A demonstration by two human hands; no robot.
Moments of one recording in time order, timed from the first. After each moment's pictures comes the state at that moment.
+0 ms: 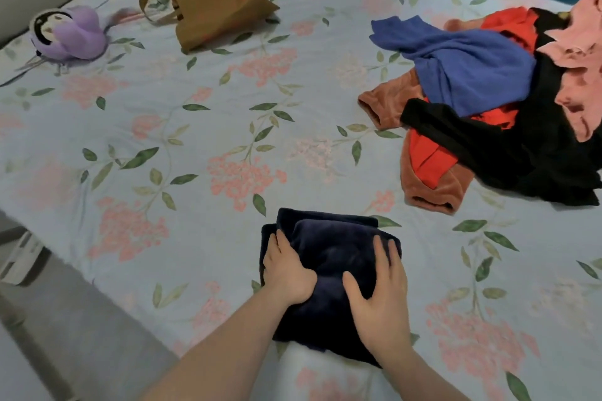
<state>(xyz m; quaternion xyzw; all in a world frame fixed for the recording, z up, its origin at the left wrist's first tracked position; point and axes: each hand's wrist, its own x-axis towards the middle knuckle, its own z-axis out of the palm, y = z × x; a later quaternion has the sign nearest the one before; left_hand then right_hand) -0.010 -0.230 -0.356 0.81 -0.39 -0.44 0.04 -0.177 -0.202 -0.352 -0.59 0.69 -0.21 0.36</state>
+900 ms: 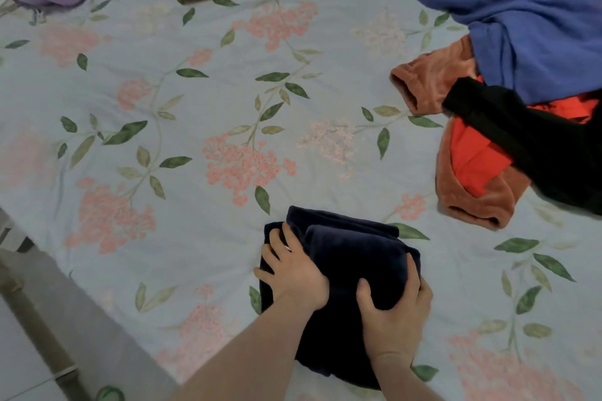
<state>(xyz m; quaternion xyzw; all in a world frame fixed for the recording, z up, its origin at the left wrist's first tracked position) -0.023 -0.267 -0.424 0.87 -0.35 -0.34 -0.12 -0.162 -0.234 -0.418 -0.43 0.79 -0.21 0.37</state>
